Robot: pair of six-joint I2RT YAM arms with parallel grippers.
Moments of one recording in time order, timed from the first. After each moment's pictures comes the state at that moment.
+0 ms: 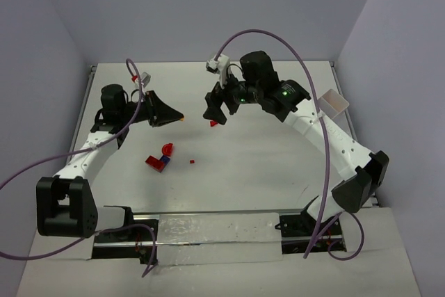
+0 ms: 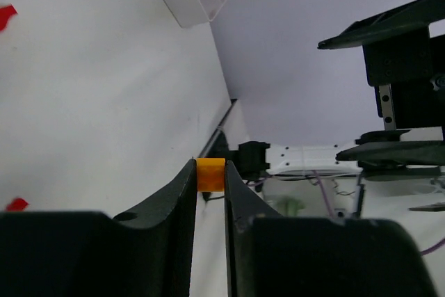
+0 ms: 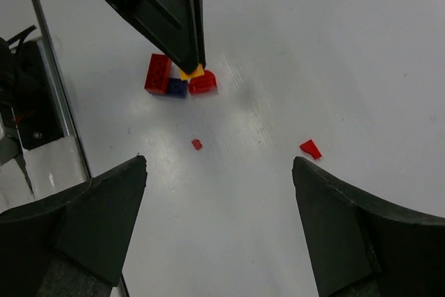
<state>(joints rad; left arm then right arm) -0.10 1.30 0.85 0.11 1.05 -0.85 0.67 1.49 1.60 -0.64 -0.44 -0.19</state>
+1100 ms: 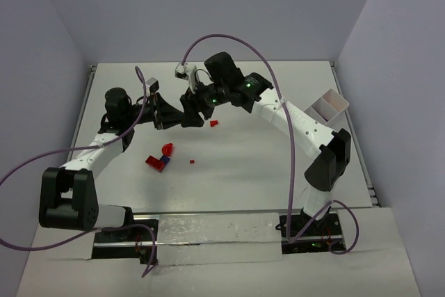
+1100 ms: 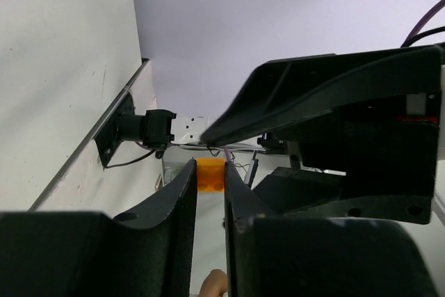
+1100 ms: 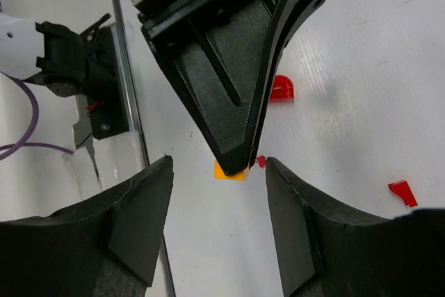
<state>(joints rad) -0.14 1.36 0.76 0.47 1.19 -1.46 0.78 1.77 1.85 -0.73 -0.58 -0.10</state>
